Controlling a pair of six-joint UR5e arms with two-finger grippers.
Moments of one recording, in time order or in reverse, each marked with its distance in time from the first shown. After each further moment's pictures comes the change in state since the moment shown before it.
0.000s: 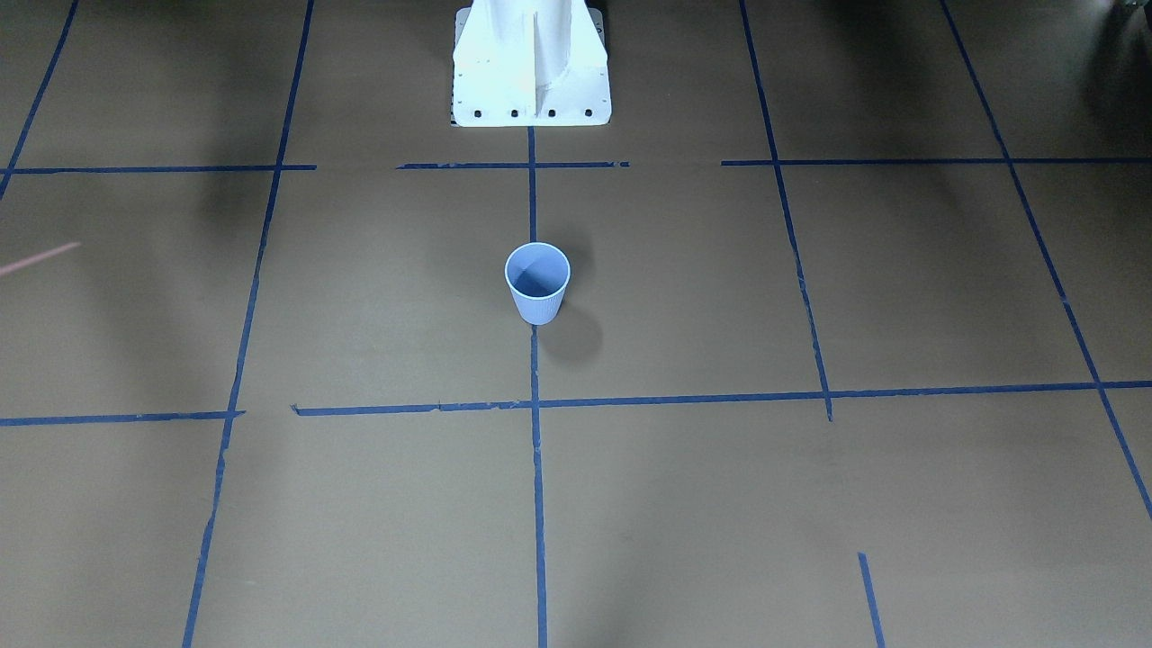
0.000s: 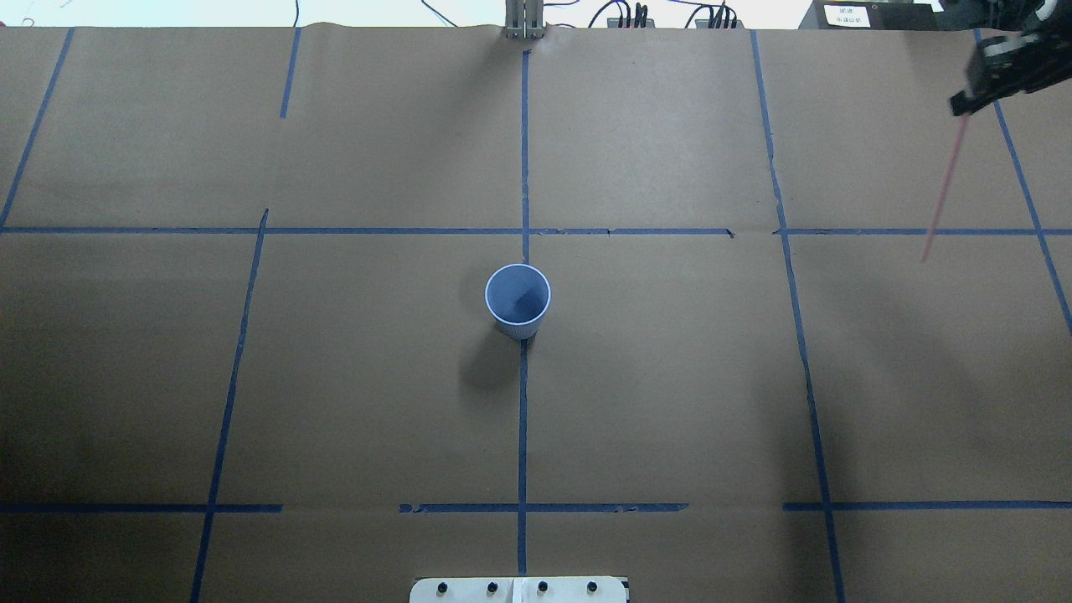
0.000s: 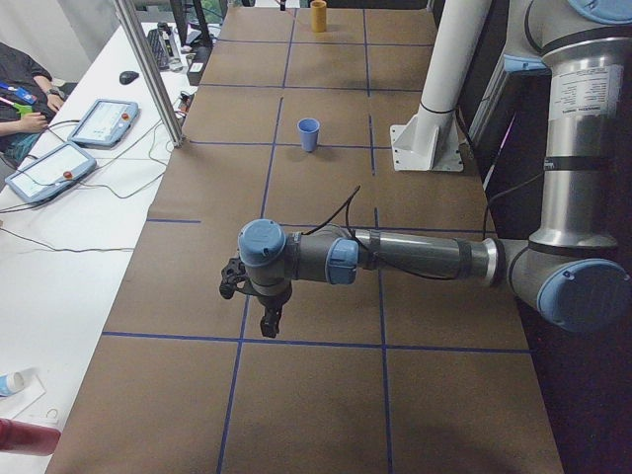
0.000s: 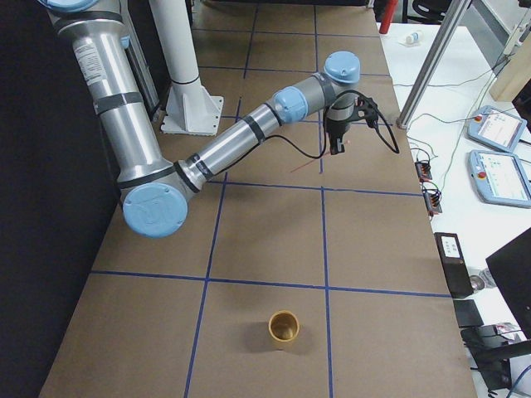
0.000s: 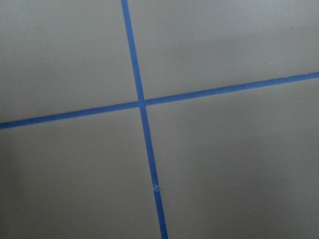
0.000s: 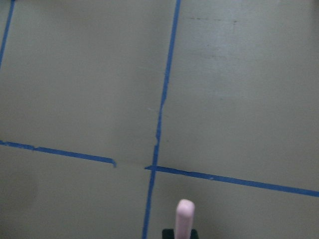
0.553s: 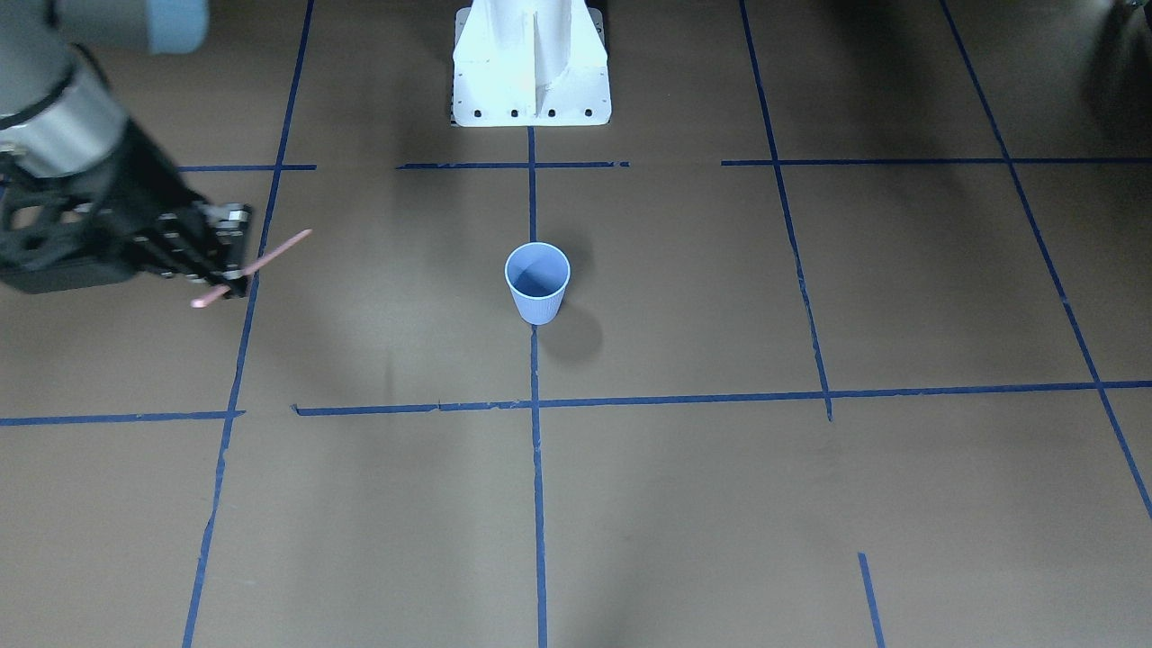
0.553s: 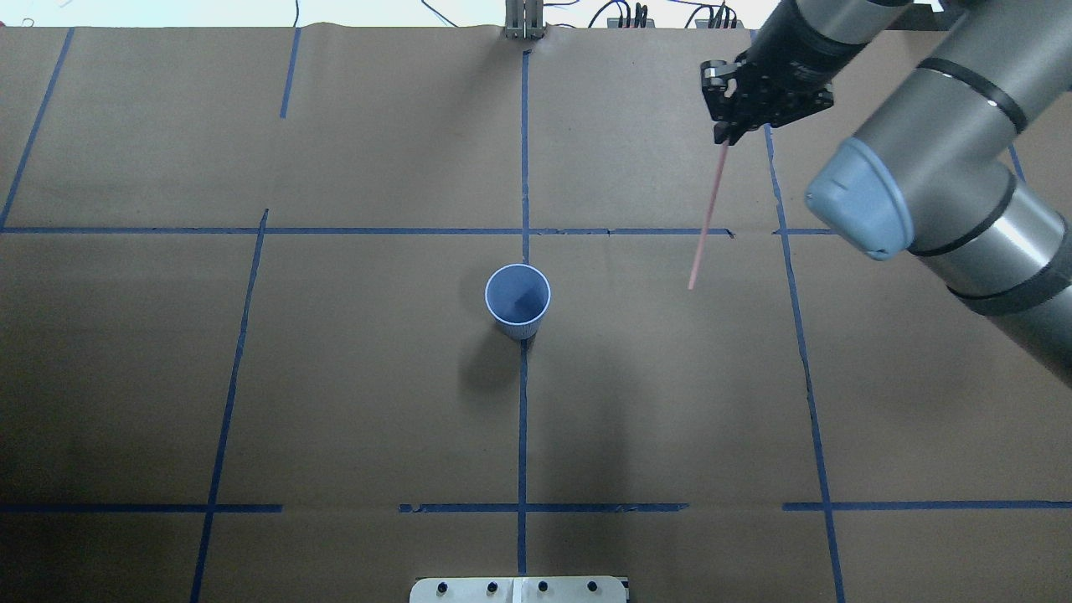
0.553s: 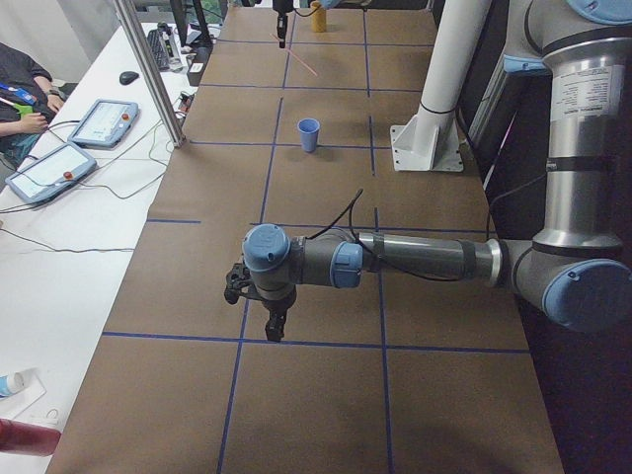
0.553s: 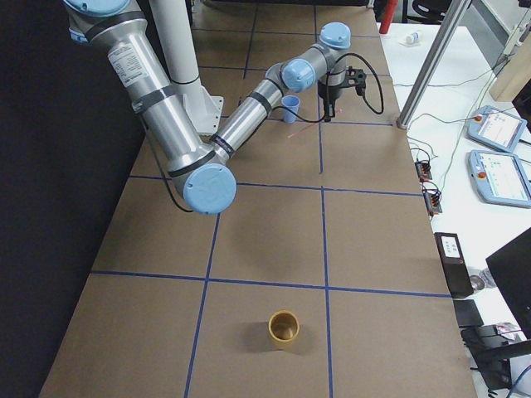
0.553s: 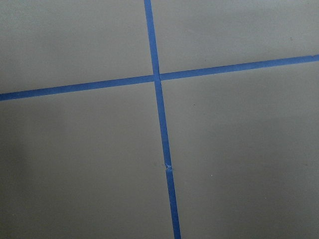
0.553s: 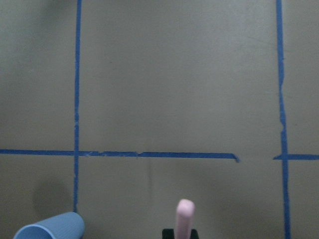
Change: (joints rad) left arm 0.002 0.010 -0.007 -0.001 0.002 0.000; right arm -0.302 0.339 -0.076 -0.084 -0.160 0.470
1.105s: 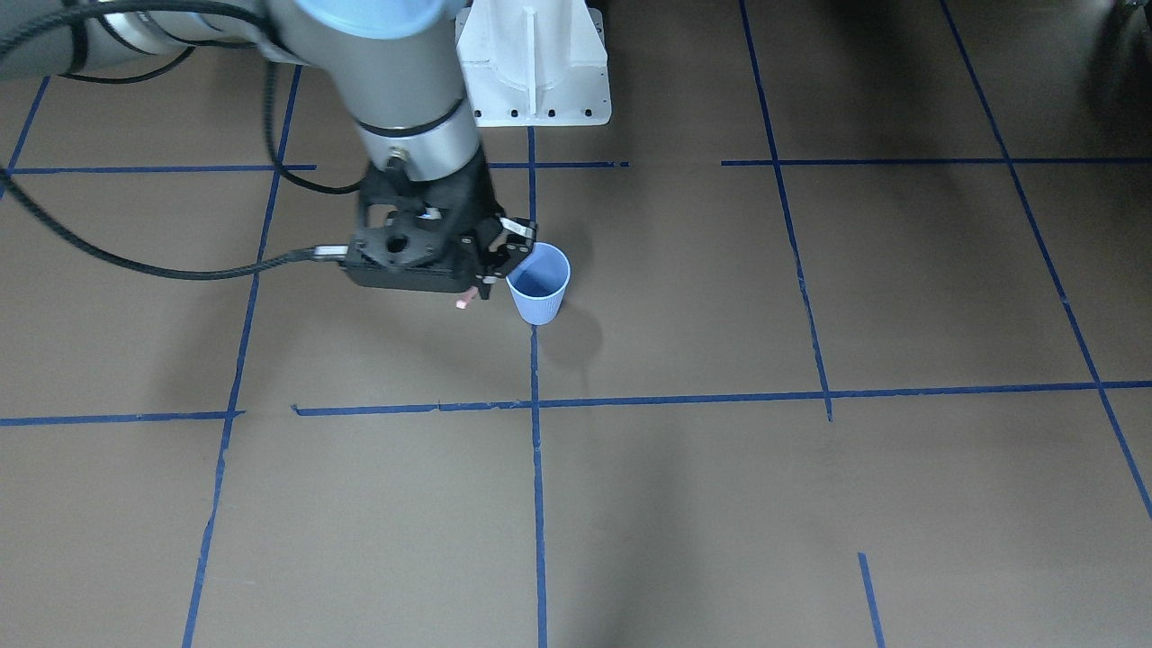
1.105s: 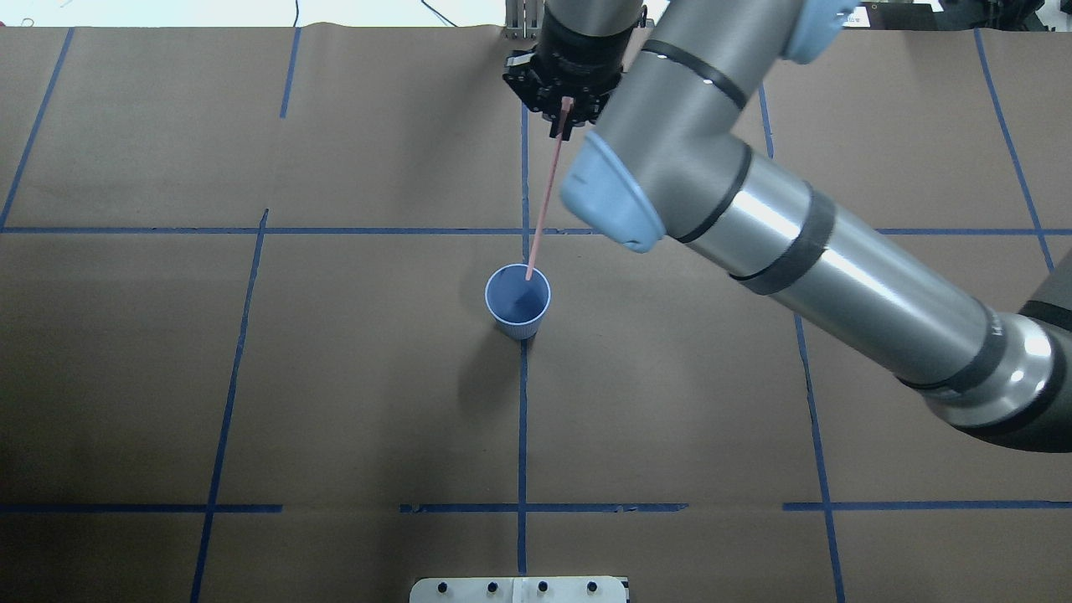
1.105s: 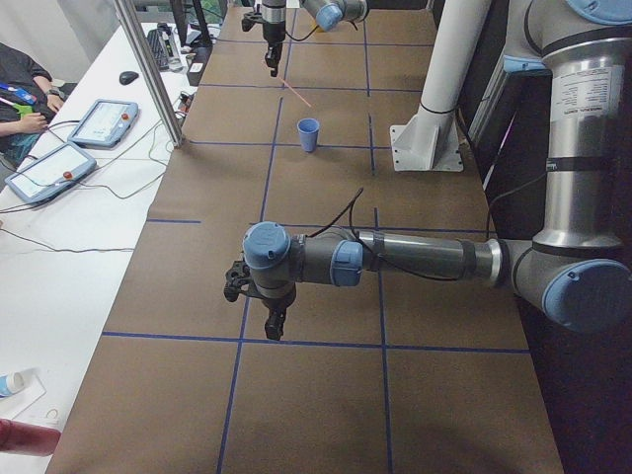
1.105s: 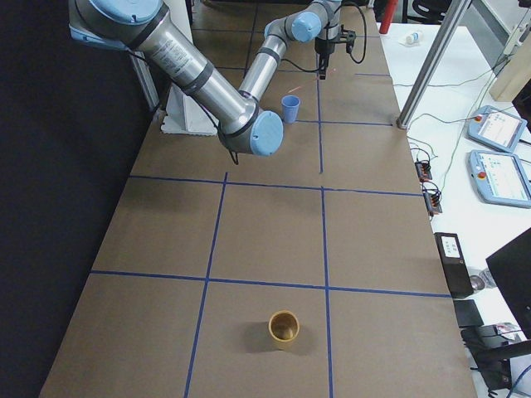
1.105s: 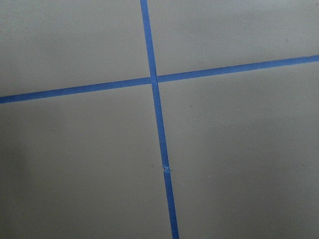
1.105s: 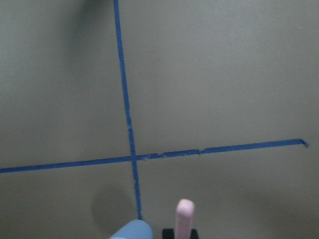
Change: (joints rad) left arm 0.000 0.001 -0.007 0.000 0.000 0.000; right arm -0.149 0.303 -0.269 -0.031 -0.149 0.217
